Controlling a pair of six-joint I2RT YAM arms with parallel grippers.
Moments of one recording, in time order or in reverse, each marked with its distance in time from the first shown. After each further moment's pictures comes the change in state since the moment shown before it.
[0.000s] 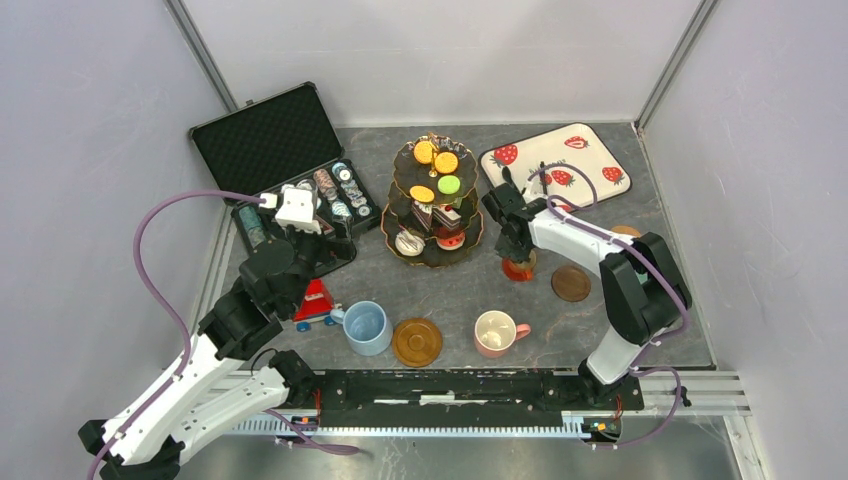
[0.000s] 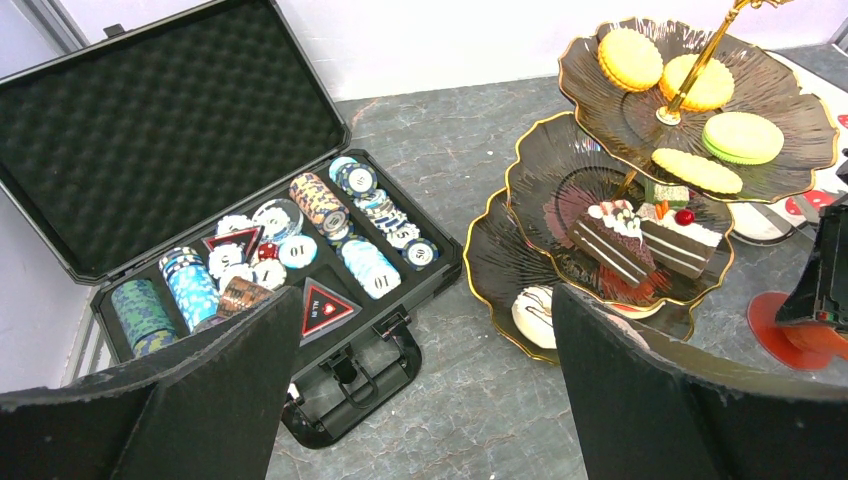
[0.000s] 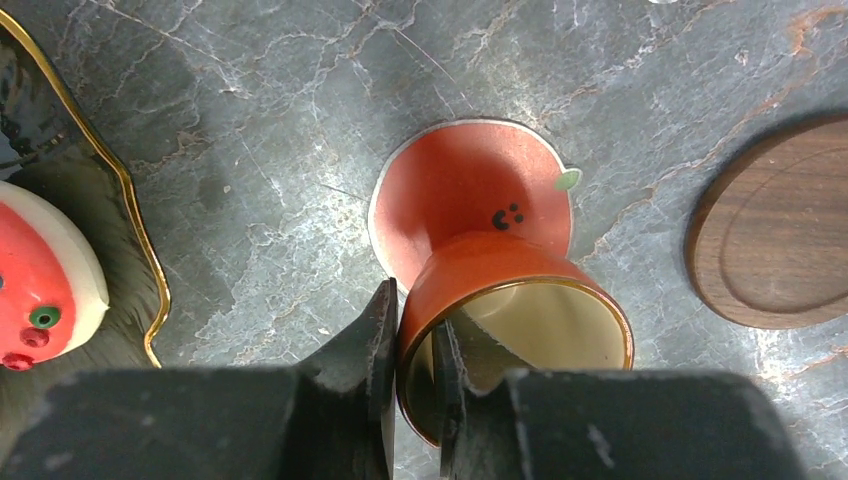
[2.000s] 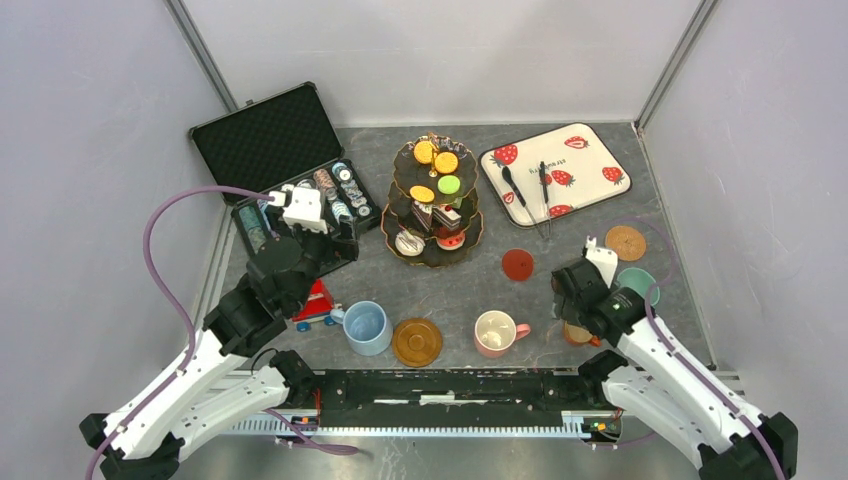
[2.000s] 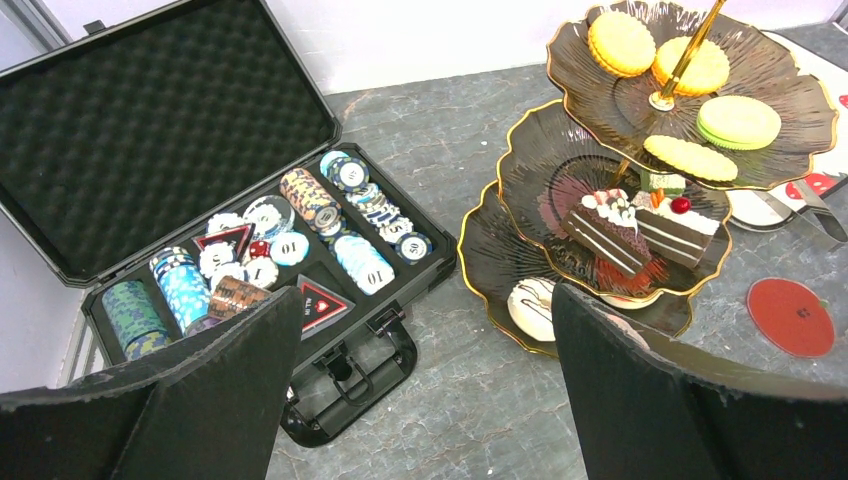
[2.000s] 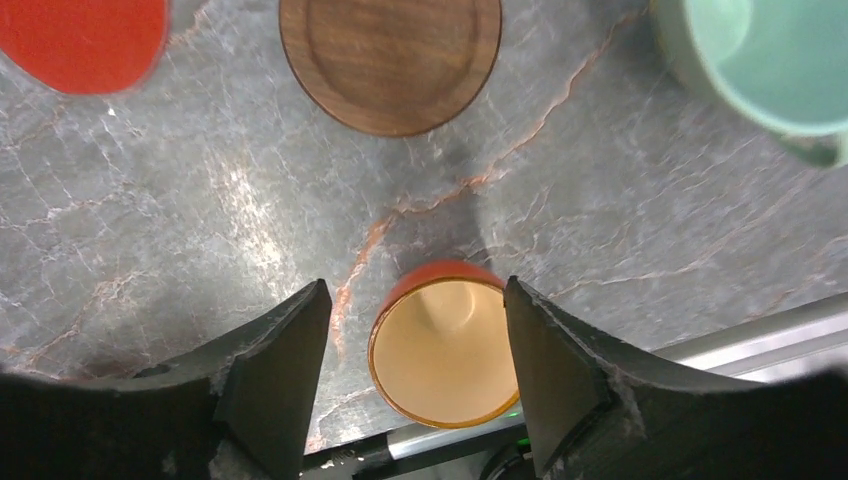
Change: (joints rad) left arm -0.017 0.026 0.000 0.001 0.000 0.001; right arm -0.011 -0.921 -0.533 -0.255 0.108 -0.242
